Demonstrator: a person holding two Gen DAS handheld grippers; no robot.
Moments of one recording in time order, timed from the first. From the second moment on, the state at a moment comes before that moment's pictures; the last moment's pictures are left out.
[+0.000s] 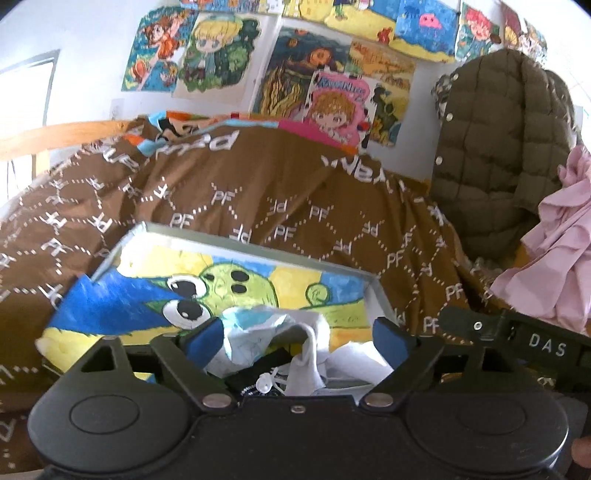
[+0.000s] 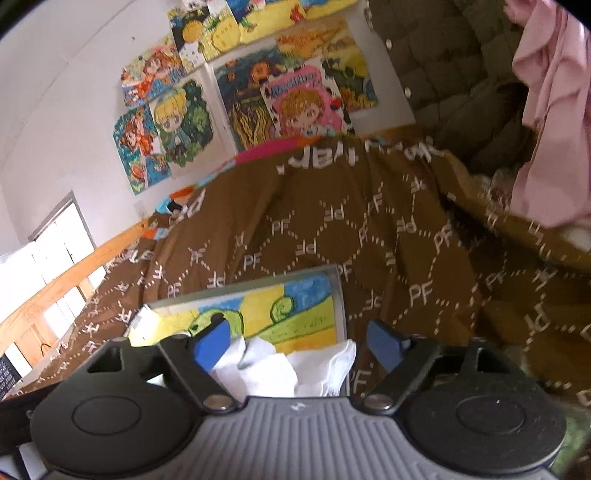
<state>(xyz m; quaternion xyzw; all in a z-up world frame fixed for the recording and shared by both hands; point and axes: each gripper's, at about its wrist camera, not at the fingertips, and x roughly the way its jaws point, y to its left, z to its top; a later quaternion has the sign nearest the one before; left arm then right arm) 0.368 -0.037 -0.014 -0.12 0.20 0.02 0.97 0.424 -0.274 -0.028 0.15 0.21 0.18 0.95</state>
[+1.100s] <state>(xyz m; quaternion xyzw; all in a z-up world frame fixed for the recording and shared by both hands) 0.140 -0.025 0.059 -0.11 0.09 0.03 0.99 0.175 -0.291 0.039 0.05 0.03 0.12 0.99</state>
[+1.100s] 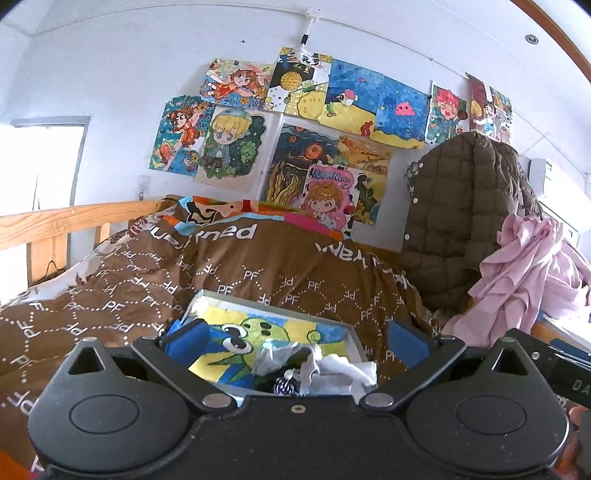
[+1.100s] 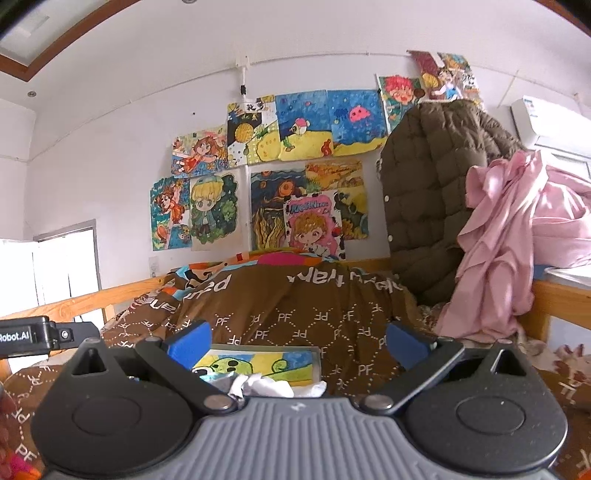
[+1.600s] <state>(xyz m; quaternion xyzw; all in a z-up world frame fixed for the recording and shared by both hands) 0.106 -0.035 0.026 -0.07 0.12 -0.01 0.99 0.110 -0.300 0.003 0.03 0.09 0.10 0.99</state>
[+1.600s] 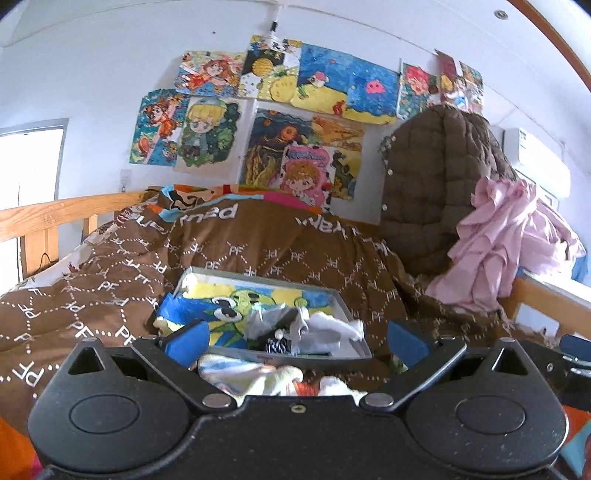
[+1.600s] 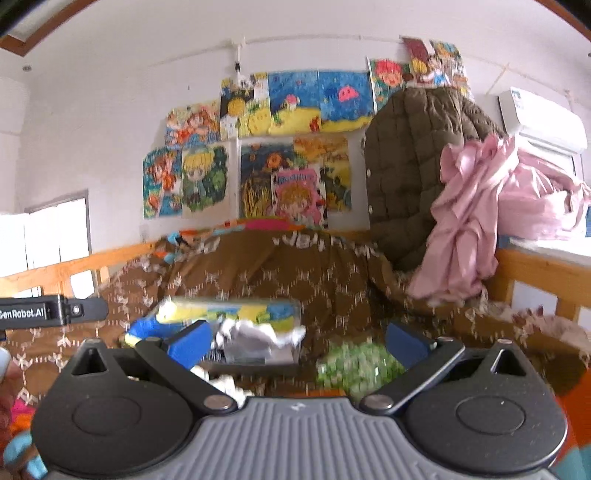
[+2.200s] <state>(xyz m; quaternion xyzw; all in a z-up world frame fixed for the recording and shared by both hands) 0.092 -0.035 -0.025 -0.02 0.19 -0.02 0.98 0.115 -0.270 -0.029 -0.03 0.15 0.12 0.98</state>
